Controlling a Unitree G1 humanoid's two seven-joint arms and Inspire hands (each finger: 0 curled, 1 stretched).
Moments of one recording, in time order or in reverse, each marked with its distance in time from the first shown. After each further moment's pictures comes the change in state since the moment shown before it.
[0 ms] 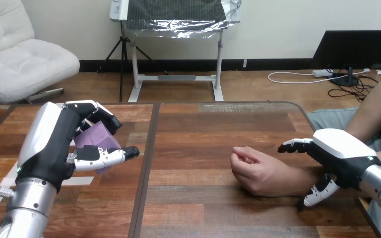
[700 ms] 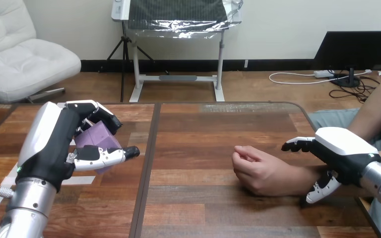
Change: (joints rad) left arm 0.000 0.000 0.003 0.000 -0.008 -0.004 -0.009; right arm -0.038 0.001 0.023 0.040 0.003 0.038 0.009
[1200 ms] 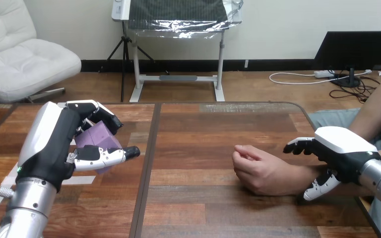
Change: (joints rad) left arm 0.000 0.000 0.001 0.000 -0.001 -0.005 -0.001; right arm -0.032 0.000 0.032 0.030 -0.001 0.027 0.013
